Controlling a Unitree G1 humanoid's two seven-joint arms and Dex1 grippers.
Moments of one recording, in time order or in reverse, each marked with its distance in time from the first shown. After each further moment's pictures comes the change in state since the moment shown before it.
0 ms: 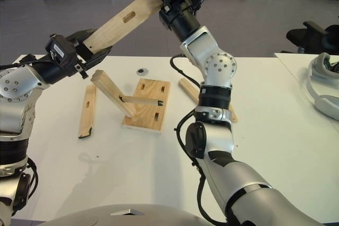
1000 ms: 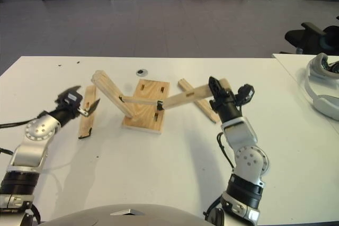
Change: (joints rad) left arm 0.369 -0.110 -0.065 0.320 0.286 -0.004 0.295; right arm 0.934 -0.054 -0.043 -0.630 -0.046 -0.053 -0.331
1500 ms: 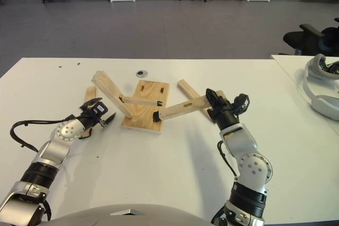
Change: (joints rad) left arm -0.125 -0.046 -0.180 0.210 0.150 -0.022 -0.011; right arm 0.029 -0.020 0.067 -0.024 0.118 0.030 -0.200
